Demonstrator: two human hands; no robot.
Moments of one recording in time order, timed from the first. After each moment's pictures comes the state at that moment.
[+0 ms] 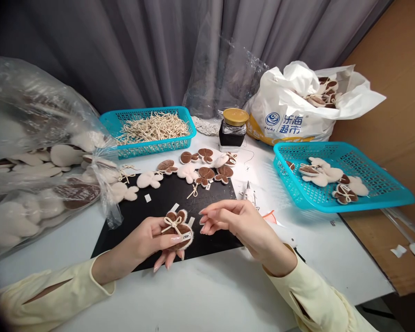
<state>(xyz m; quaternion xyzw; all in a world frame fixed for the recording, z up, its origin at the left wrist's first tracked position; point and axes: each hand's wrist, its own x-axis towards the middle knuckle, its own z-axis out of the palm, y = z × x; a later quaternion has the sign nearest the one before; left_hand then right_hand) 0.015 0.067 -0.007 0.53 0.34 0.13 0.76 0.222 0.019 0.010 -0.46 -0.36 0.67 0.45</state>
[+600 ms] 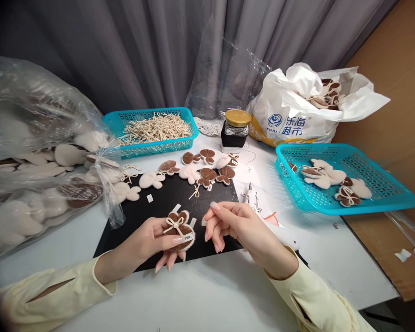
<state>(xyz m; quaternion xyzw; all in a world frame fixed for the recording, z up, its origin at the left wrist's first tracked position) 0.015 0.067 -0.005 0.53 0.33 0.13 0.77 0.222 0.019 0.002 -0.40 -0.39 0.71 0.44</state>
